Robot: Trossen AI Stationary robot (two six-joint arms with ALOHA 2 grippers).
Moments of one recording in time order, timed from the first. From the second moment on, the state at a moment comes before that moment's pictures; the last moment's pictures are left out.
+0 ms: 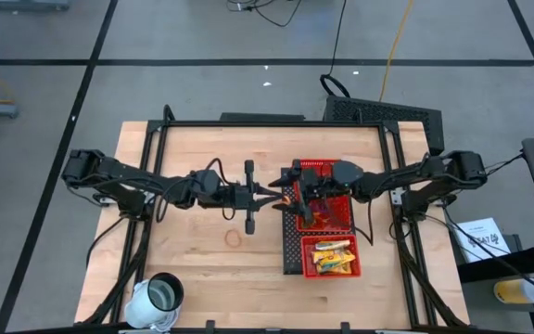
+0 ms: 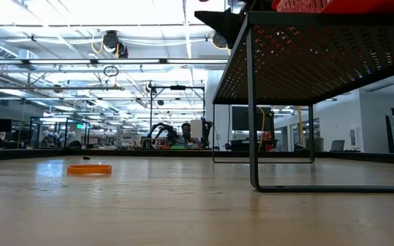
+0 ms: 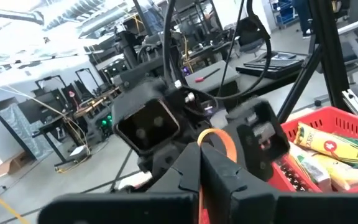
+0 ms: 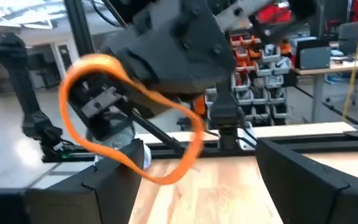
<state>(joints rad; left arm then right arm) -0.13 1.47 0.95 0.60 -0.11 0.45 -0.02 1.46 0.75 0.82 -0.20 0.16</state>
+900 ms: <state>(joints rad) -0.11 1.47 0.95 0.55 -0.11 0.38 0.01 1.47 0.75 0.87 -0.22 0.01</state>
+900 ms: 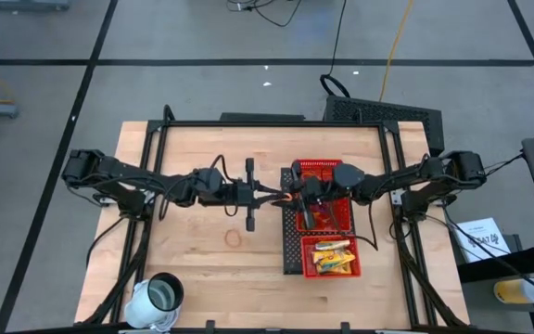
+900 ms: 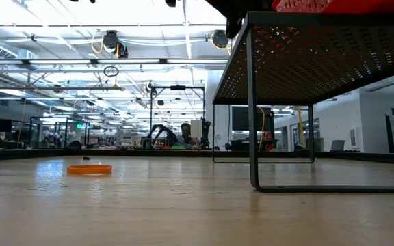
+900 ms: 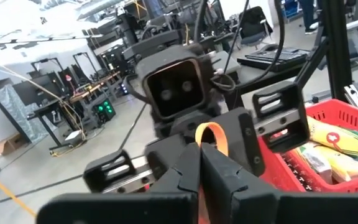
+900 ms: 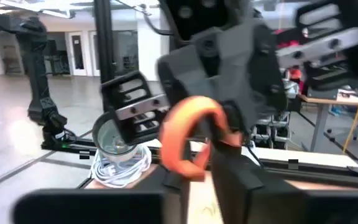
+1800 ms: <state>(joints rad) -0.19 1.40 0.95 0.58 -0.45 0.38 -0.05 1.26 0.75 0.47 -0.26 0.03</state>
